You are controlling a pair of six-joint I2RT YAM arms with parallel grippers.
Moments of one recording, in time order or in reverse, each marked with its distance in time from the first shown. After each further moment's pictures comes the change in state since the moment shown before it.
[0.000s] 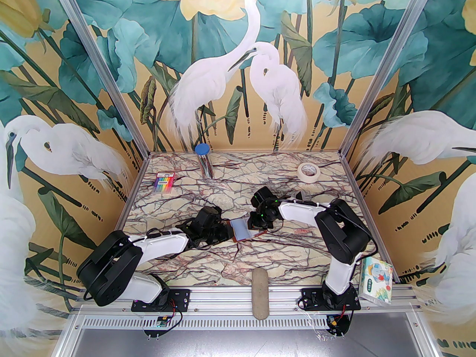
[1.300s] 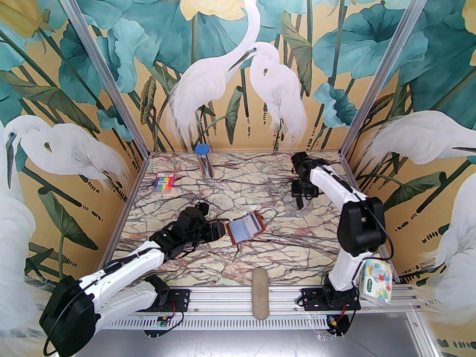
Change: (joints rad) left arm 0.039 -0.388 -0.045 -0.264 -0.086 0.124; right arm -0.407 0.050 0.469 -0.626 0.660 -0.303
